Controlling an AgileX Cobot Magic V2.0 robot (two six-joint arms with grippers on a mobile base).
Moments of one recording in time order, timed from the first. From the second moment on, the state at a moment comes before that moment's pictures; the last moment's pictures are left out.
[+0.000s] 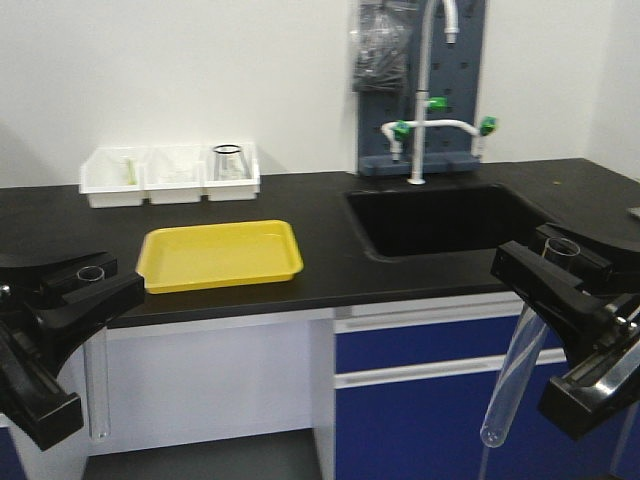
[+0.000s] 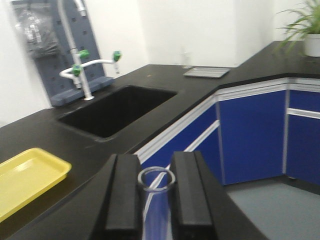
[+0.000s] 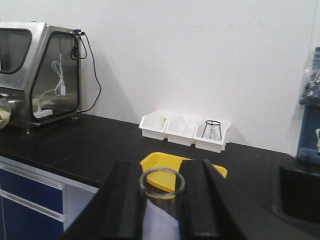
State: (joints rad) left arm -0.24 0.95 -0.84 1.60 -0.39 -1.54; right arm 0.37 0.87 -0.75 -1.01 -0.28 0.96
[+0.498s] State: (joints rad) left arm -0.24 0.95 -0.84 1.60 -0.39 -1.54; right arm 0.37 0.87 -0.75 -1.01 -0.28 0.96
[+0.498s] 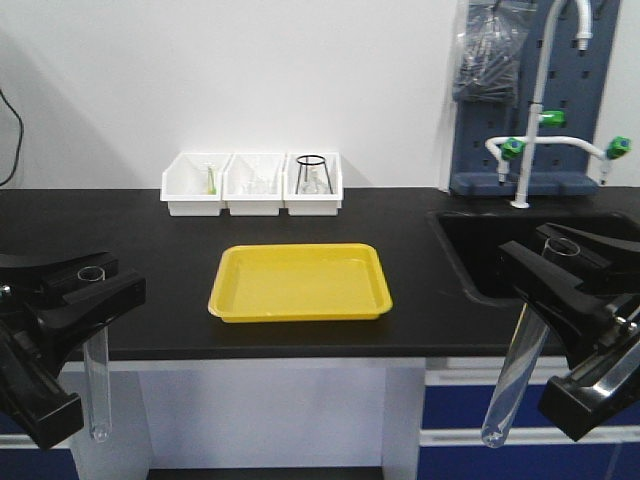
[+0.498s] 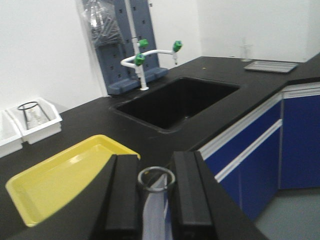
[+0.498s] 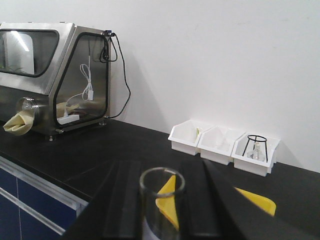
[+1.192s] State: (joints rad) left arm -0.24 0.95 -0.84 1.60 -0.39 -1.54; right arm 0.37 0.87 -0.75 -1.01 -0.28 0.96
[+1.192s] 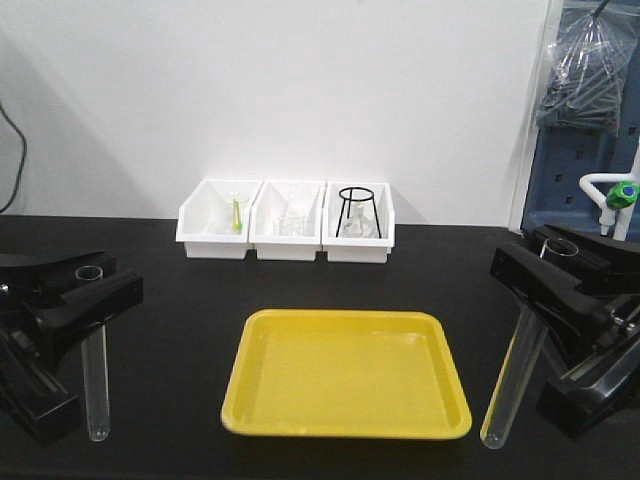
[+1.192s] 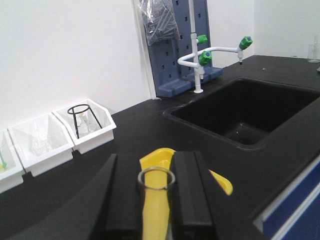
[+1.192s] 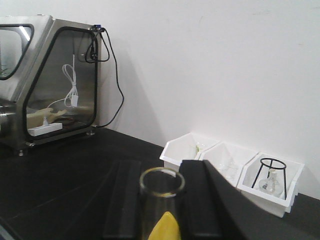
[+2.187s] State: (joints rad) left arm -0.24 0.95 -0.84 1.60 -0.39 -1.54; right arm 0.37 0.87 -0.75 -1.01 -0.28 0.96
